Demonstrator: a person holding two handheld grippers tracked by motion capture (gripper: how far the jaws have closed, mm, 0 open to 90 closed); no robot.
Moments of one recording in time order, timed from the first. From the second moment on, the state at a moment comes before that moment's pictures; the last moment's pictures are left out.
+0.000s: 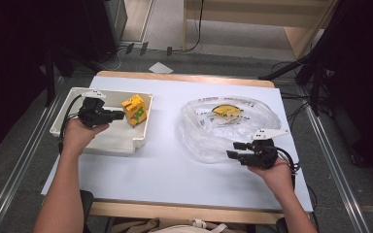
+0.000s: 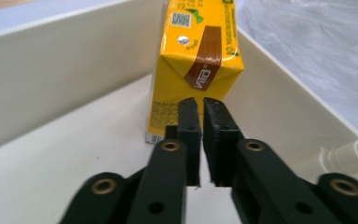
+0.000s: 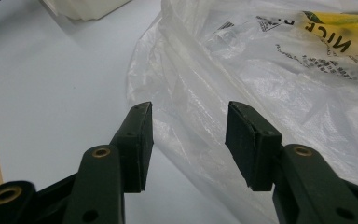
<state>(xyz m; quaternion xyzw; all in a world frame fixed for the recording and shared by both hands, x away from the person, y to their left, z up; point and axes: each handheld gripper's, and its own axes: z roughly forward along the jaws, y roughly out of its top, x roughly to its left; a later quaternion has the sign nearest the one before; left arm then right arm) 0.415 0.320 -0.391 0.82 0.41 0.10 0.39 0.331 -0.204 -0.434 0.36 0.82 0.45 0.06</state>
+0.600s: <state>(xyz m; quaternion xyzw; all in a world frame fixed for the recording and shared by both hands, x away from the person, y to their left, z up) 0.424 0.313 -0.410 0.83 0.42 0.08 0.36 0.331 -0.203 -0.434 0.35 0.82 0.45 0.06</state>
